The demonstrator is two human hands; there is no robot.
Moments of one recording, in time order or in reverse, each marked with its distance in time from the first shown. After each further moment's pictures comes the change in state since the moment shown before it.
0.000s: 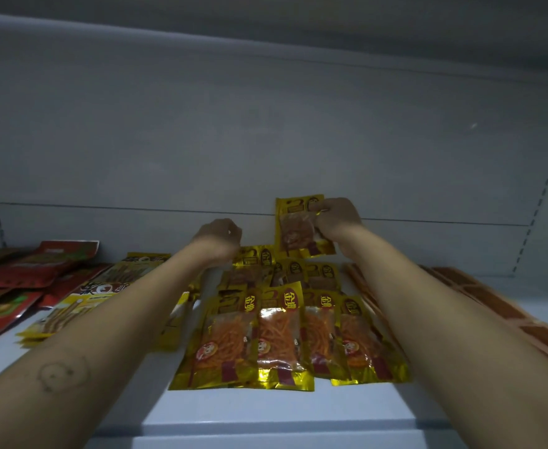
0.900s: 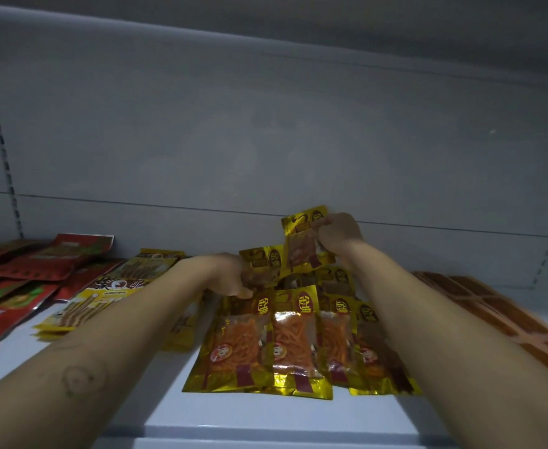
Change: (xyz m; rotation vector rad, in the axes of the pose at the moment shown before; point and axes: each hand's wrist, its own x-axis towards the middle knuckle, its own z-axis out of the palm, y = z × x) left_hand -0.013 -0.025 0.003 0.583 -0.488 0.201; right_hand -0.005 0.002 0.030 -0.050 0.020 0.067
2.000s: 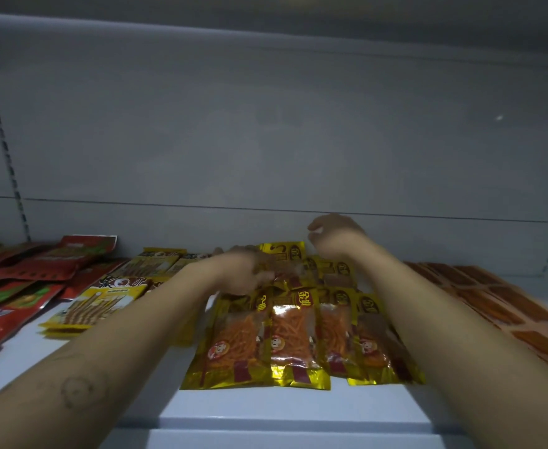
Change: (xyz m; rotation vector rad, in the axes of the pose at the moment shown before) left_hand -0.008 0.017 0.005 -0.038 0.144 0.076; right_hand -0.025 -0.012 -0.015 -0.648 -0.235 -0.207
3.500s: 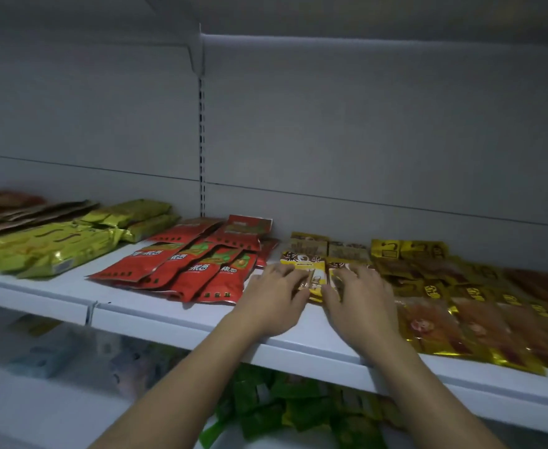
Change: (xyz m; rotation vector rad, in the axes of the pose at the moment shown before) left_hand -0.193 -0.163 0.054 -0.160 0.380 -0.138; right_hand -0.130 -0.220 0.149 -0.135 0.190 -0.173
